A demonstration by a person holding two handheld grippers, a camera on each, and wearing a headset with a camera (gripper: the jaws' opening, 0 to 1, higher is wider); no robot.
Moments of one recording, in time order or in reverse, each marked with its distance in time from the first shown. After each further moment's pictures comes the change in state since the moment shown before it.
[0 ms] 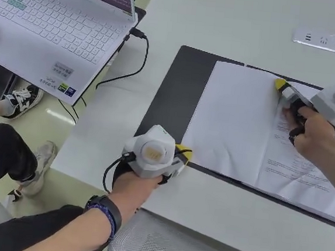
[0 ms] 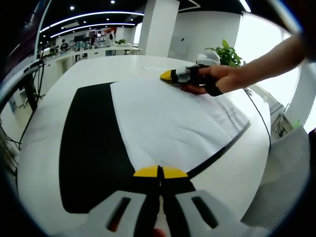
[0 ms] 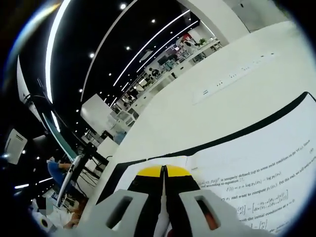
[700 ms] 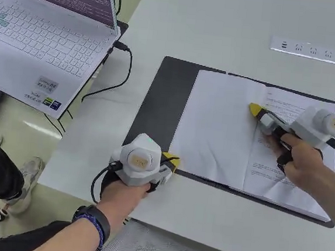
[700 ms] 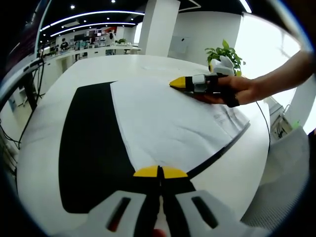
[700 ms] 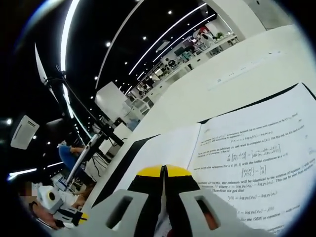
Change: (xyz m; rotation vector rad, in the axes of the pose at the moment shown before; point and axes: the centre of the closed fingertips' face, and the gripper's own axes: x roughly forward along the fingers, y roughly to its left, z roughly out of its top) left arm 0.003 0.001 -0.001 -0.007 0.004 -0.003; right arm -0.047 0.028 -0.039 -0.065 0.086 0.126
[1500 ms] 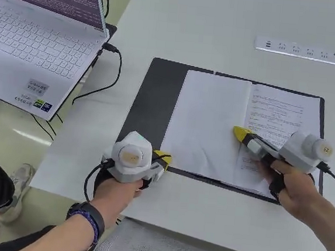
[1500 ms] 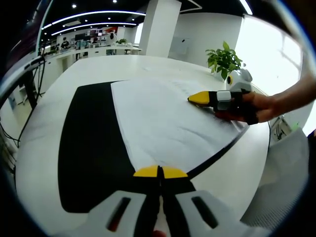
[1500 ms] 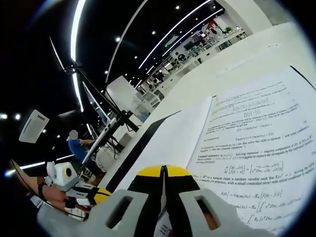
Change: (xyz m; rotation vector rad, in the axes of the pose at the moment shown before) left arm 0.000 -0.001 0.000 -0.012 -0.007 -0.007; right arm -0.046 0.031 -0.051 -0.013 0.060 0.093
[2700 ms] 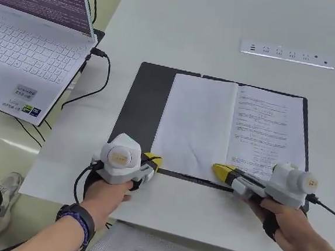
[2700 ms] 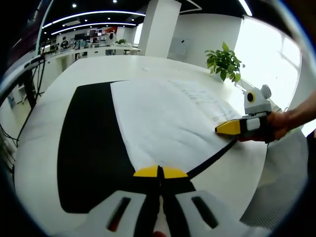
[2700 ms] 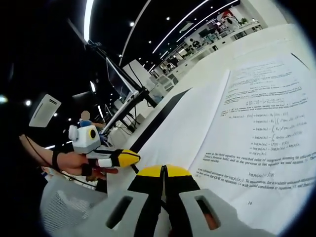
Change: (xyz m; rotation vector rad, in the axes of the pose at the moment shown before) left arm -0.002 -0.001 0.002 -0.006 -0.006 -0.013; right arm -0.045 0.035 -0.068 -0.053 0.137 0.109
